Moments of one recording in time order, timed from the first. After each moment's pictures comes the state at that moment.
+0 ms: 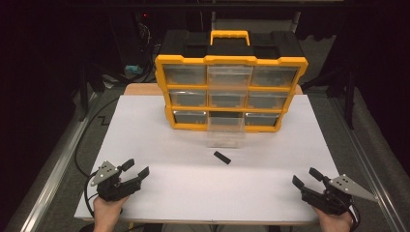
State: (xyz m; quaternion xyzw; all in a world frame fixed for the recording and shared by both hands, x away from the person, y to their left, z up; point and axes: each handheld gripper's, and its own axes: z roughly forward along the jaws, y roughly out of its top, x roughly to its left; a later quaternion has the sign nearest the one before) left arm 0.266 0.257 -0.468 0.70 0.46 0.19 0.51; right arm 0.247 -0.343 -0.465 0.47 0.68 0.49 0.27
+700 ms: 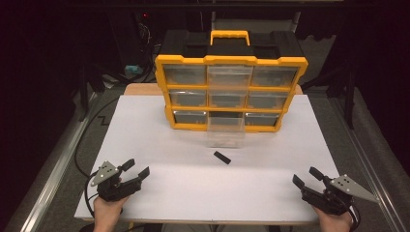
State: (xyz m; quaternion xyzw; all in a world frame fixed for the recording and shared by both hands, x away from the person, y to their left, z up) left arm 0.266 0.257 -0.468 0.70 0.46 0.19 0.51; right arm 0.246 -0.343 -0.463 0.47 0.67 0.50 0.27
